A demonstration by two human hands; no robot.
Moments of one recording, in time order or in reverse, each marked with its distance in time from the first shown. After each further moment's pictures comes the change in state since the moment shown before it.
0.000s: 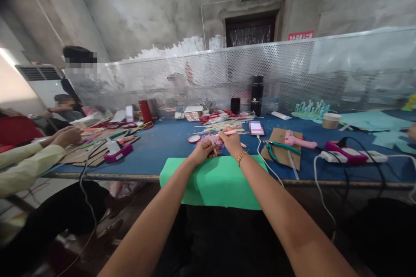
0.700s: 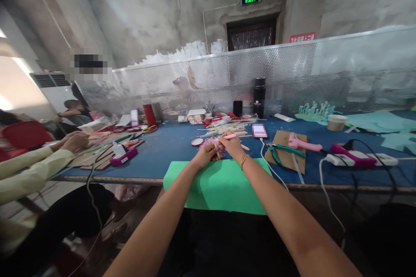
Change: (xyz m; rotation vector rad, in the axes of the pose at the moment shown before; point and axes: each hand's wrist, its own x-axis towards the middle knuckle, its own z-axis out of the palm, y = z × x) left_hand -0.002 0.003 0.002 -0.007 0.013 -0.039; right_hand -0.001 0.007 0.002 -0.010 -0.113 -0.010
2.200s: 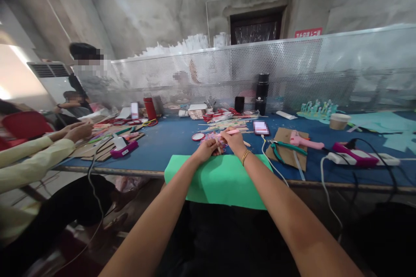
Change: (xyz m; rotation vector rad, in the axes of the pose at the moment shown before) left_hand 0.003 -0.003 0.001 0.013 -0.004 0.027; right_hand -0.002 -0.007 -0.003 0.014 0.044 0.043
